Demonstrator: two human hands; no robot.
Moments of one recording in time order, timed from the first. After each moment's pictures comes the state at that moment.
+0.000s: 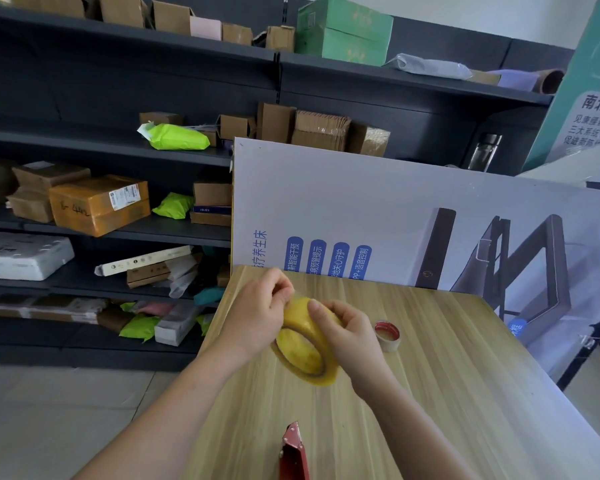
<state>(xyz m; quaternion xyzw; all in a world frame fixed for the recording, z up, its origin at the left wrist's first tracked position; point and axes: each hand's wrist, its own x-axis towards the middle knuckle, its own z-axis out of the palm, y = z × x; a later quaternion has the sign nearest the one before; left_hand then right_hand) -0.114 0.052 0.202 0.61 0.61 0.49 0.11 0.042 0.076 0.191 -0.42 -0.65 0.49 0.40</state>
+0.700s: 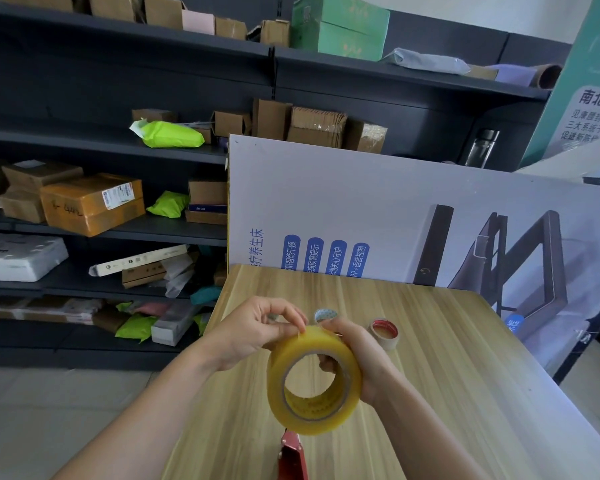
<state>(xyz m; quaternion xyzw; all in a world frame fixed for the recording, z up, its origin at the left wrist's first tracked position) -0.130 0.050 0.191 0.61 0.46 0.44 0.46 0.061 0.101 0.169 -0.40 -0.47 0.73 0.30</state>
